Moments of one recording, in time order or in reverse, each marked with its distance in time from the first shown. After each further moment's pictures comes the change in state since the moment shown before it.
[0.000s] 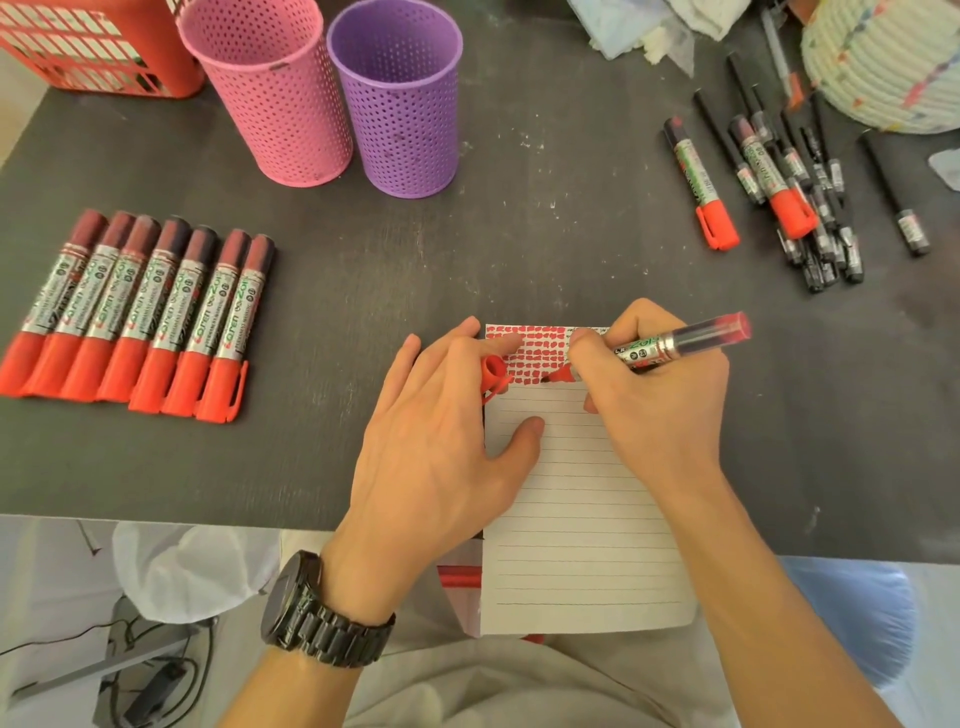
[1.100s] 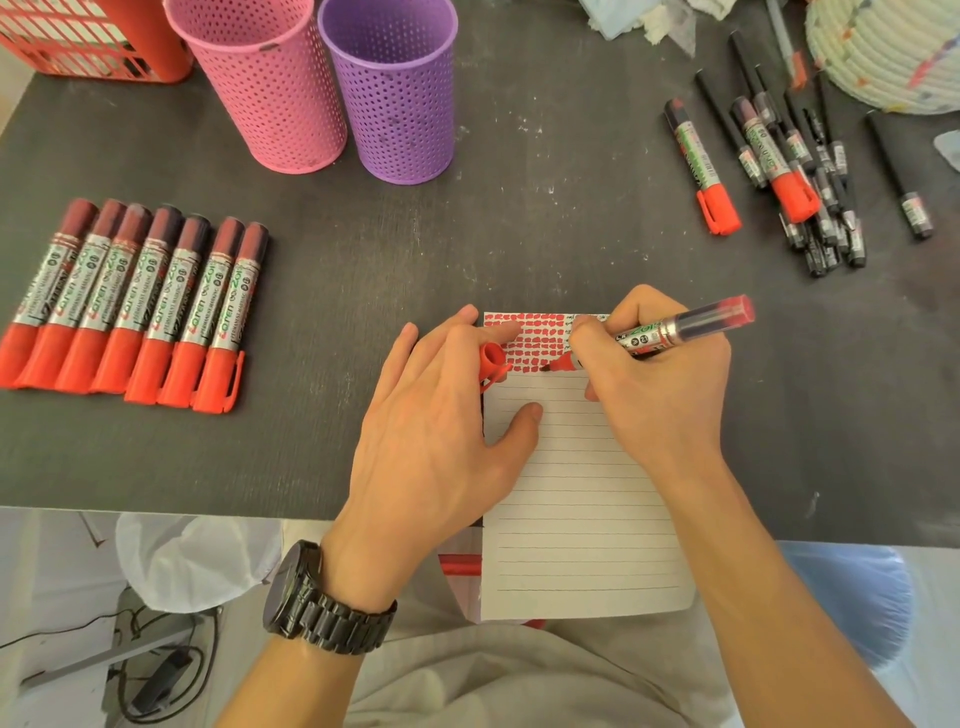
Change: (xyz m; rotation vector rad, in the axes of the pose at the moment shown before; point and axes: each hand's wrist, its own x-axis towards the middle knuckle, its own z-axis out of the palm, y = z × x) left_hand 0.000 0.002 0.000 -0.013 0.006 -0.008; right_hand 0.001 0.003 0.000 -0.015 0.008 -0.013
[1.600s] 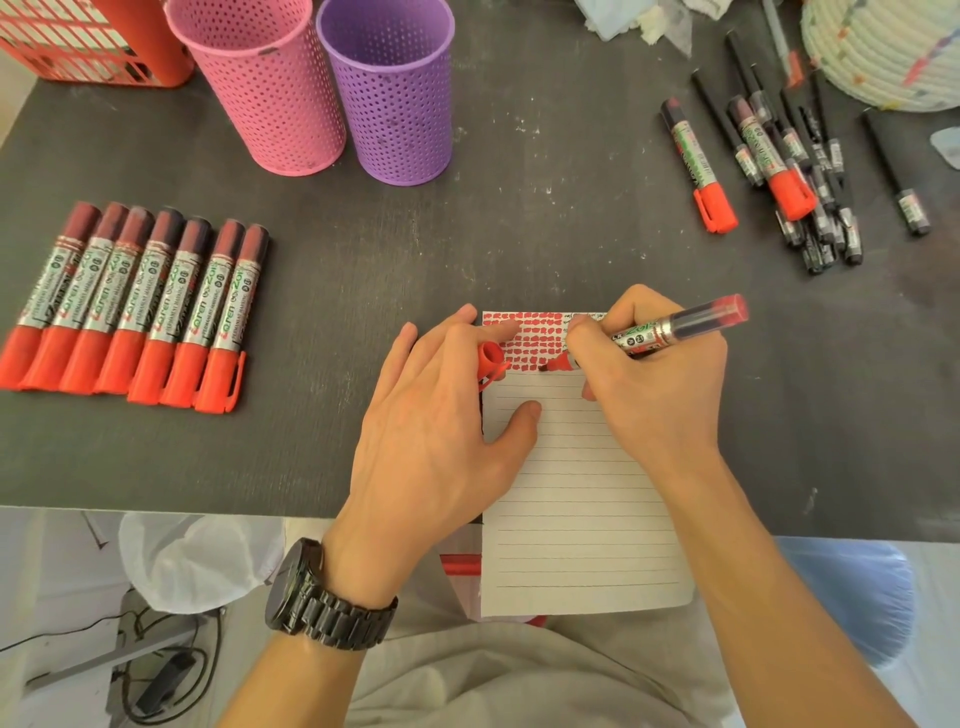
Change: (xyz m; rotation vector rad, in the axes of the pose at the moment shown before) left_hand 0.000 0.000 -0.001 0.015 0.002 -0.002; right_hand -0.001 0.000 0.000 0.030 -0.014 -0.006
